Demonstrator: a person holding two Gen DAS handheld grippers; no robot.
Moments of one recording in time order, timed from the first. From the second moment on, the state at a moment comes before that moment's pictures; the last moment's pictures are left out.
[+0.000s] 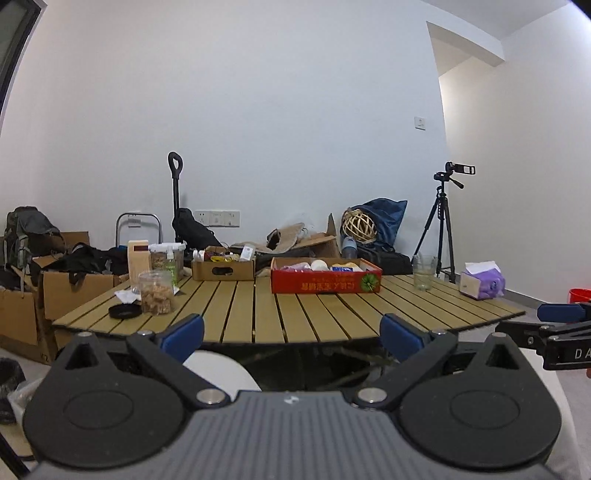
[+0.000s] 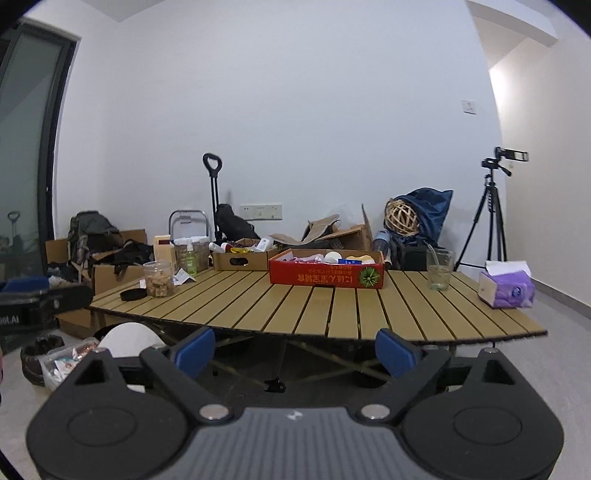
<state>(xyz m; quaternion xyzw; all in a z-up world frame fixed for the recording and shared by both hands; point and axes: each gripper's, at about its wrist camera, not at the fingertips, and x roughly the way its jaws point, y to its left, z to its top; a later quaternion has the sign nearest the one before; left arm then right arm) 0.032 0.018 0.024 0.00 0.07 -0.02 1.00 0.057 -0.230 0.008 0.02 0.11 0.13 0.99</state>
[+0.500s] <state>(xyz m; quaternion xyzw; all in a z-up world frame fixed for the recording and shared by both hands) -0.002 0.022 0.011 0.00 0.06 -0.02 1.00 0.008 -0.223 -0.005 0.03 0.08 0.12 0.99</state>
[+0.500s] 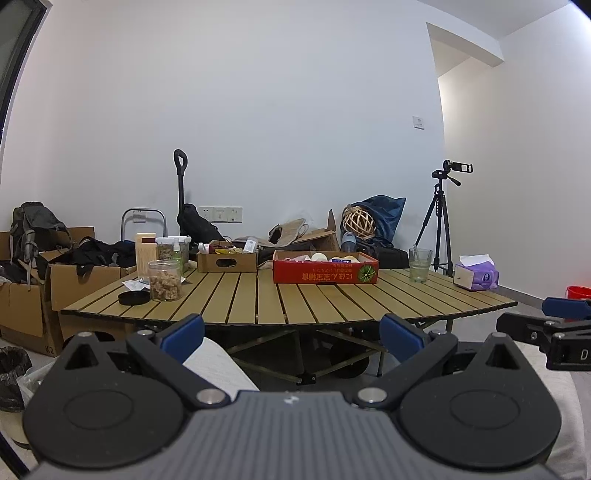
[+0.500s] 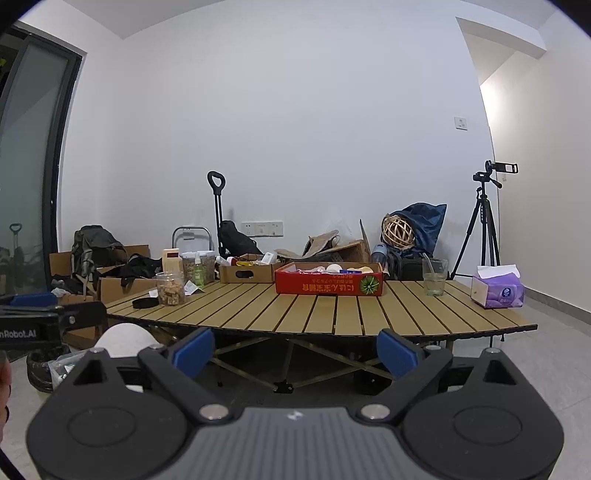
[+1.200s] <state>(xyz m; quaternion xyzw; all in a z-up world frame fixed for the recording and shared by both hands) -0.005 0.022 0.015 0.00 0.05 -0.02 1.00 0.011 -0.223 -0.011 0.03 0.07 0.12 0.99</state>
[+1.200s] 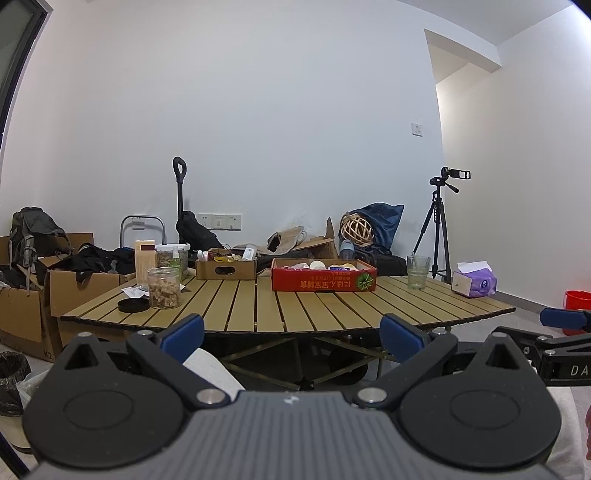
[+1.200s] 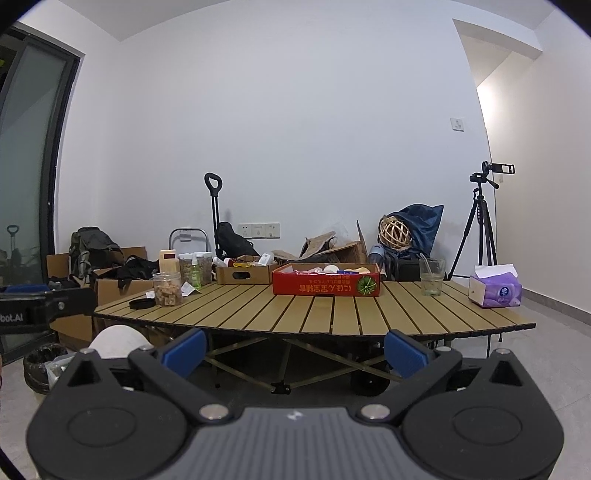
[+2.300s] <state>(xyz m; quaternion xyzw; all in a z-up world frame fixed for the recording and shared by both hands) -0.006 0.022 0.014 0.00 0.05 -0.02 1.00 0.001 -0.226 -0.012 0.03 0.04 0.13 0.99</state>
